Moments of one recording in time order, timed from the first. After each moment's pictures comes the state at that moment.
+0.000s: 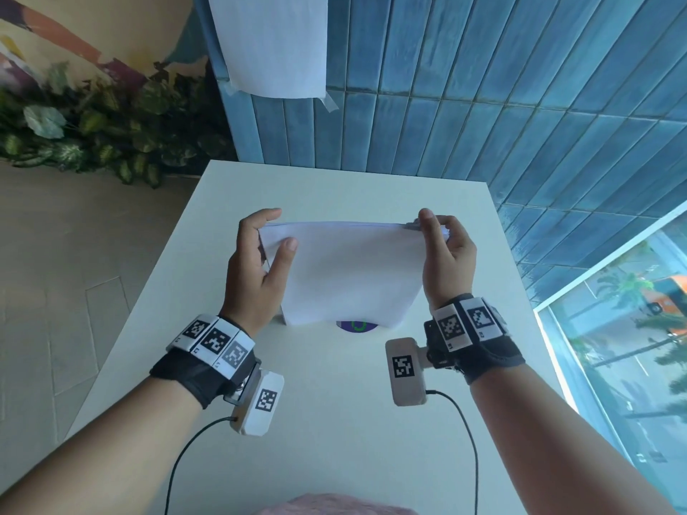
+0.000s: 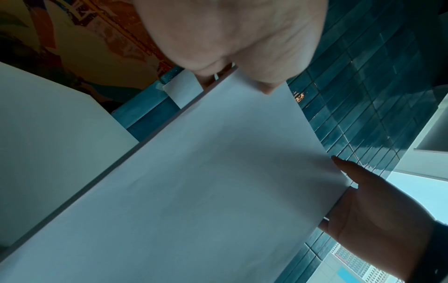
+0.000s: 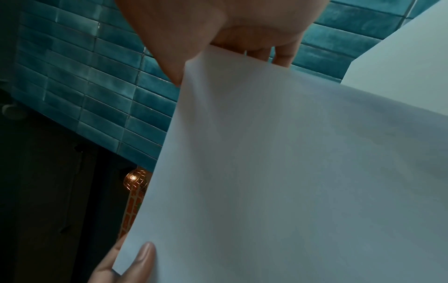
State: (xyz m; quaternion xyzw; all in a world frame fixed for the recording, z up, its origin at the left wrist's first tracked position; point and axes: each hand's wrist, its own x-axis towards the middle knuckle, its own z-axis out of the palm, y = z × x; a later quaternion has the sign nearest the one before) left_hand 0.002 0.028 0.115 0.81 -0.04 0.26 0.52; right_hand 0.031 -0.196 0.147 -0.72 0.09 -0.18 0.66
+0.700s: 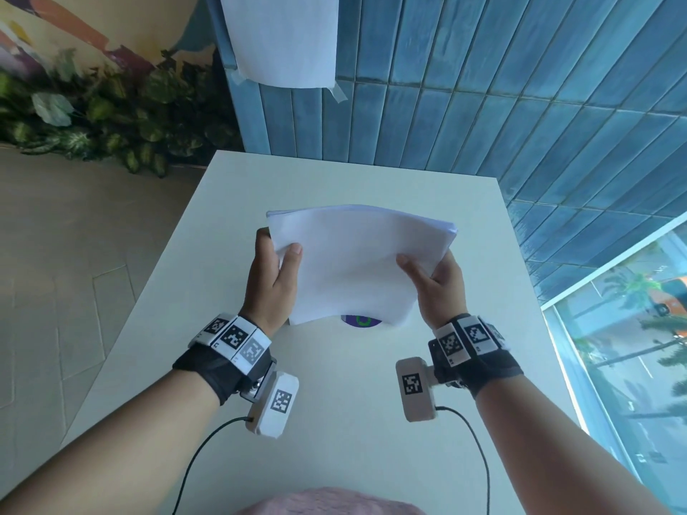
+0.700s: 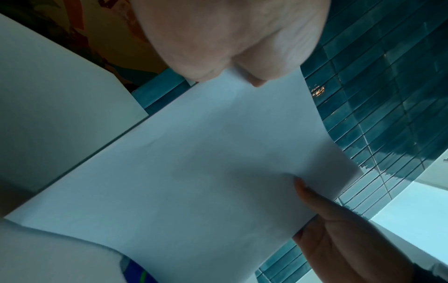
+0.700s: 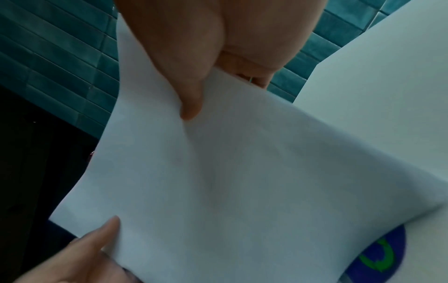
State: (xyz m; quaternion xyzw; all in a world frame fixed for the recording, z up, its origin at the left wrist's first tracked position) left_hand 0.002 0.016 0.094 0.78 0.02 0.15 0.60; right_hand 0.024 -0.208 0.094 -0.76 0.02 -0.08 0.64
